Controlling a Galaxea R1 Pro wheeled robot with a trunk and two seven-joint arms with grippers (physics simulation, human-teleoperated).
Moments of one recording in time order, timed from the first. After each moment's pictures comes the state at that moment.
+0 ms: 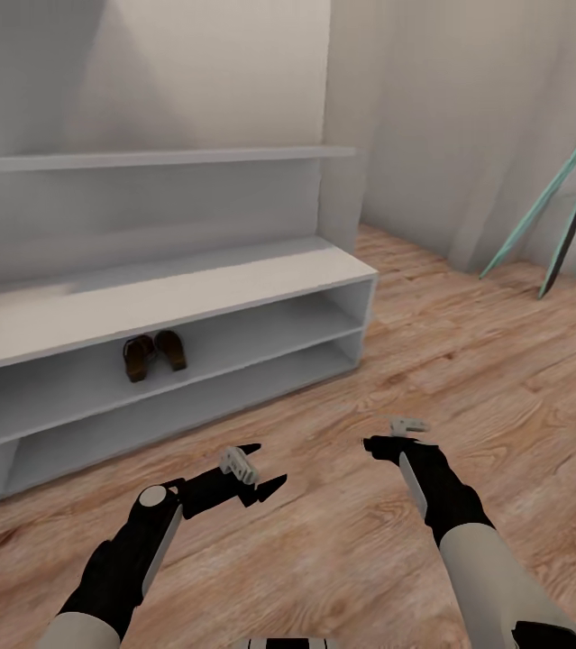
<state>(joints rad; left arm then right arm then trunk) -0.47 -0.02 -0.09 -1.08 -0.07 0.06 -0.85 -0.74 0.04 -0.13 -0.75 0.07 0.50 0.01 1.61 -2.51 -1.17</state>
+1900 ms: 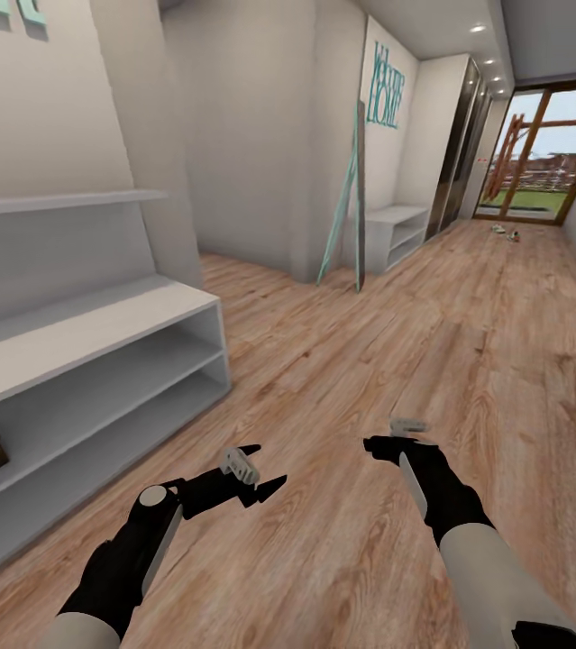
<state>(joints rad) -0.47 -0.02 -0.09 -1.08 -0.07 0.08 -0.85 -0.74 0.04 -0.13 -0.75 0.07 0.50 0.01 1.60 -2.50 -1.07</state>
